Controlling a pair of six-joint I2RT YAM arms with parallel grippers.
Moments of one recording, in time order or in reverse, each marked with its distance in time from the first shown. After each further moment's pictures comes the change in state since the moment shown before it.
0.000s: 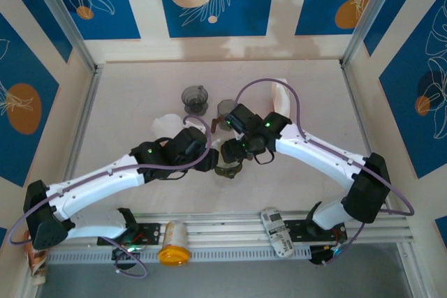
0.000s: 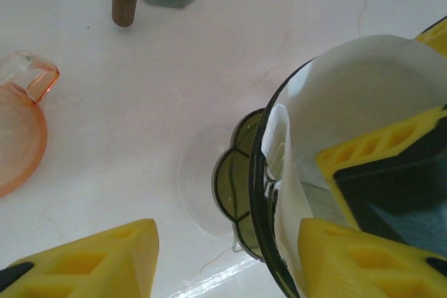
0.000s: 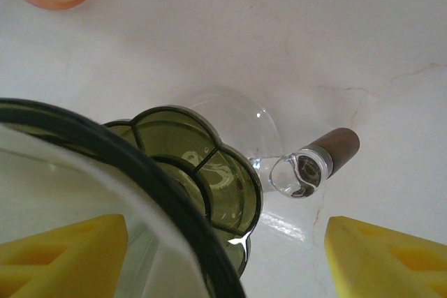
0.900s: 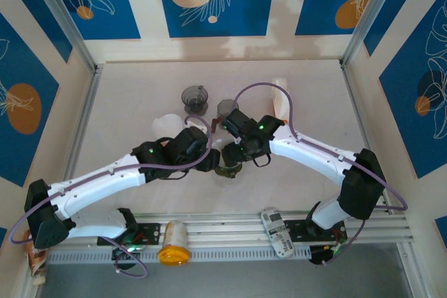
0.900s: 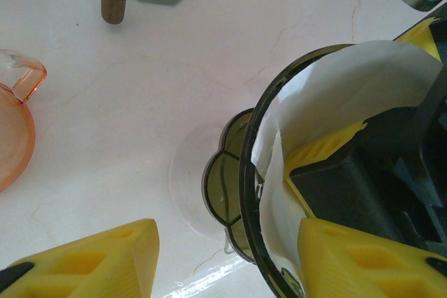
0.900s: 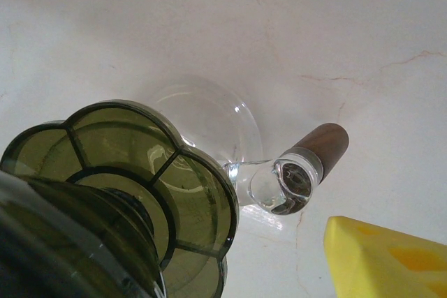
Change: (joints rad) left arm 0.000 0.008 -0.002 0.014 0.018 0.000; right arm 0.010 0.036 -0.042 0.018 0.050 -0.008
